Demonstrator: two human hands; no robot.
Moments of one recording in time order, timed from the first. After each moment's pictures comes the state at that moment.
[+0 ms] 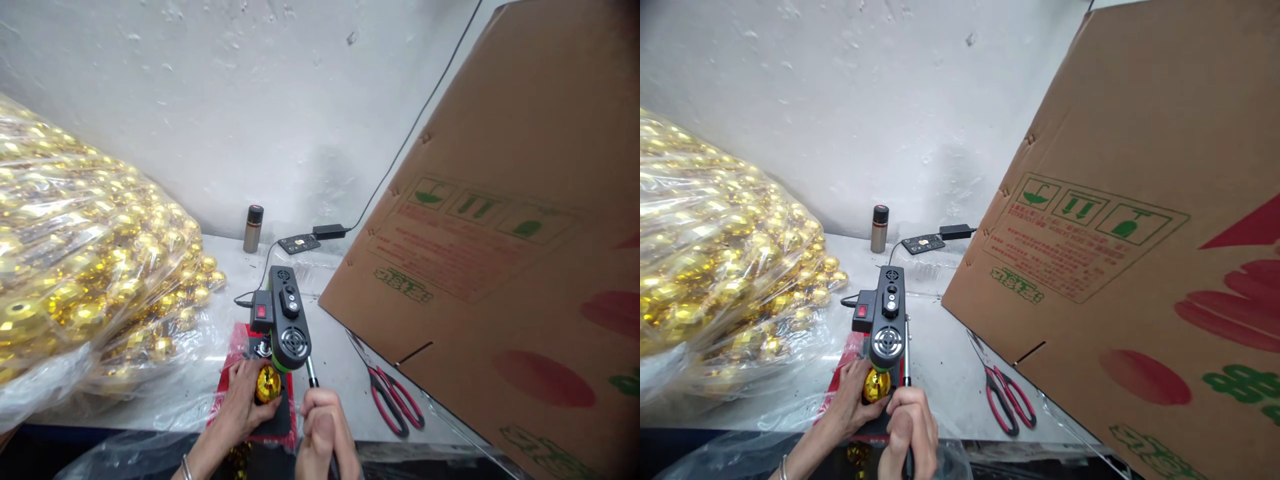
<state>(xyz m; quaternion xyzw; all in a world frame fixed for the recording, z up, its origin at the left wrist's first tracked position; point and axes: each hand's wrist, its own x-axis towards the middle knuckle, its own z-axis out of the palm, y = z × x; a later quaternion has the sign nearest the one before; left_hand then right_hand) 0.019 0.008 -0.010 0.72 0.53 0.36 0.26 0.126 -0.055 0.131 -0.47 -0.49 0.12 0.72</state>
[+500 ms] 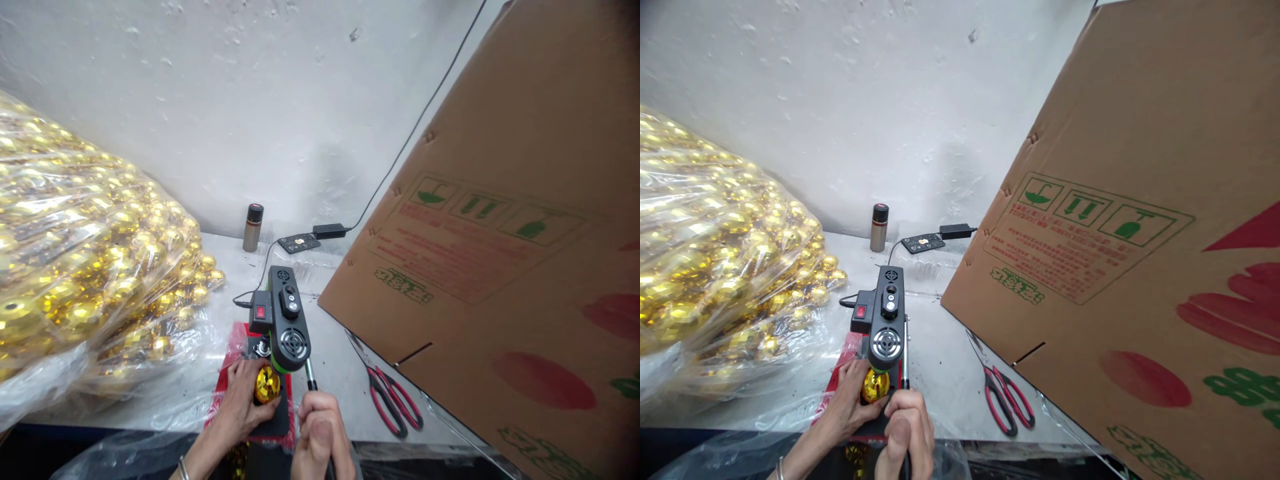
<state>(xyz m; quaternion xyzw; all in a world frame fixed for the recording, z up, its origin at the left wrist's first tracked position) 0.019 0.006 -0.011 0.72 0.53 0.36 0.26 0.127 -0.048 0.112 -0.47 -0.50 0.07 0.73</state>
